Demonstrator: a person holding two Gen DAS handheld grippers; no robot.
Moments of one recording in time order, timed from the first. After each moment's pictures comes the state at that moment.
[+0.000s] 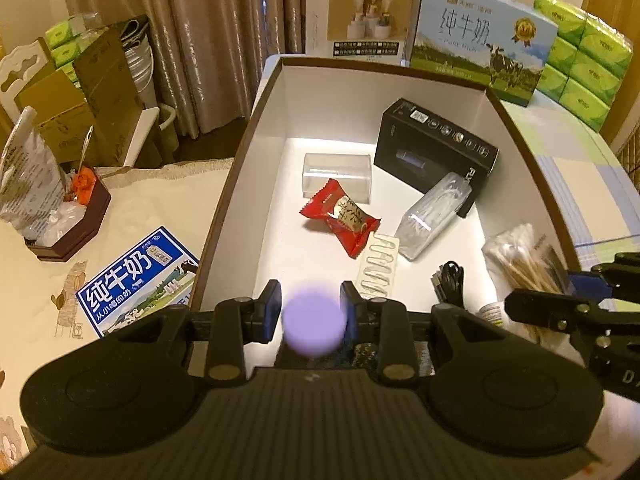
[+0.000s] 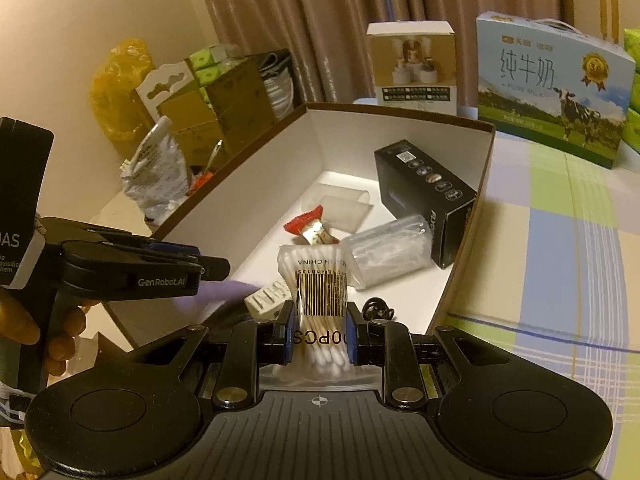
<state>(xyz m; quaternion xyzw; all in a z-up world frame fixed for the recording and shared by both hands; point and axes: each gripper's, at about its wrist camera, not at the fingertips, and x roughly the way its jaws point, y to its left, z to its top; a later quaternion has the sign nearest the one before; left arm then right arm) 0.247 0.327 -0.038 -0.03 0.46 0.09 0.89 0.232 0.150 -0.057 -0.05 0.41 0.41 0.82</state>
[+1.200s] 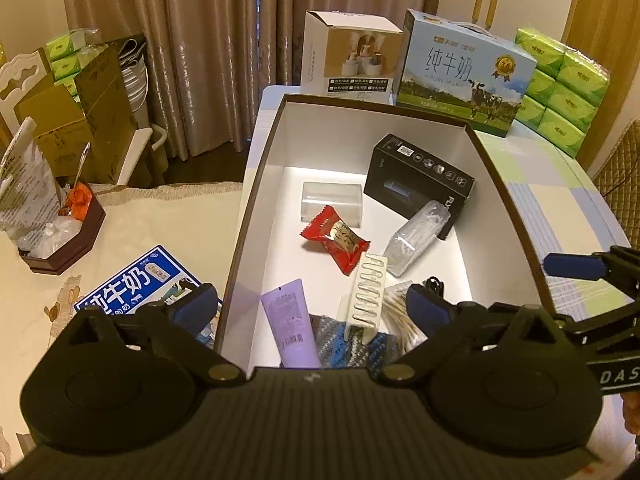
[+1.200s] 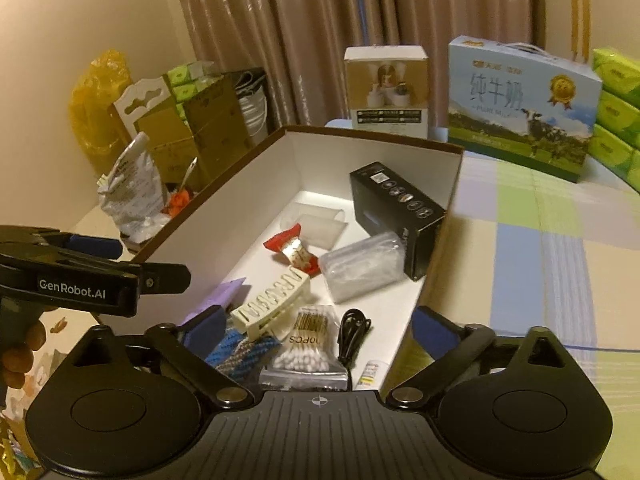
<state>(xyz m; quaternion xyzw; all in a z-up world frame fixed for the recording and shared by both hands) 0.215 0.339 -0.006 -0.05 0.41 0.07 0.91 0.211 0.141 -0.039 -0.05 0.38 0.37 0.85</state>
